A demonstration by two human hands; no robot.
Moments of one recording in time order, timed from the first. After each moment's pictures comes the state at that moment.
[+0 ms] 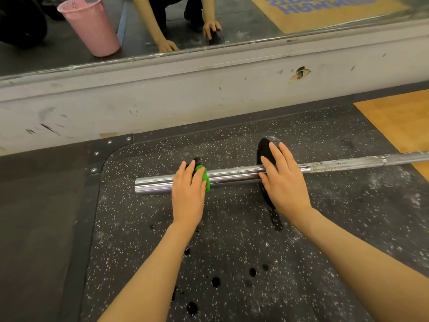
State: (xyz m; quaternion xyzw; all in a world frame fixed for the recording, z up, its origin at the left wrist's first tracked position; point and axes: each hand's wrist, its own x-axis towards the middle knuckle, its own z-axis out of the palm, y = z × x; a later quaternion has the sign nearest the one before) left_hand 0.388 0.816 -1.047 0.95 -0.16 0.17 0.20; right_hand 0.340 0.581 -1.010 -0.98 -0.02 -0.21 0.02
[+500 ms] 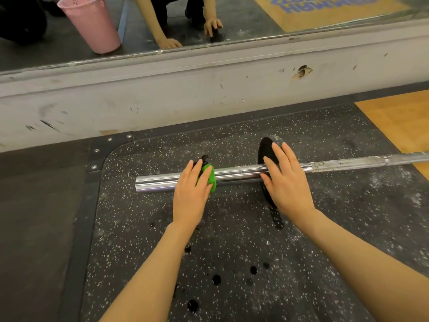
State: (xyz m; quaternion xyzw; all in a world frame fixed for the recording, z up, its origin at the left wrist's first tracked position) left_hand 0.383 0.821 -1.051 0.94 -0.22 0.18 0.17; right_hand 0.332 0.583 -1.006 -0.98 -0.03 -0.21 0.01
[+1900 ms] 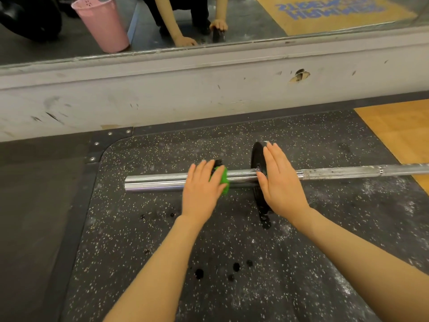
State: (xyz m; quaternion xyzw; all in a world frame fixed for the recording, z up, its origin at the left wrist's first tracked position) left_hand 0.367 0.770 -1.049 0.95 -0.24 0.17 0.09; right_hand 0.323 0.563 -1.000 -0.97 -0.05 -0.17 0.16
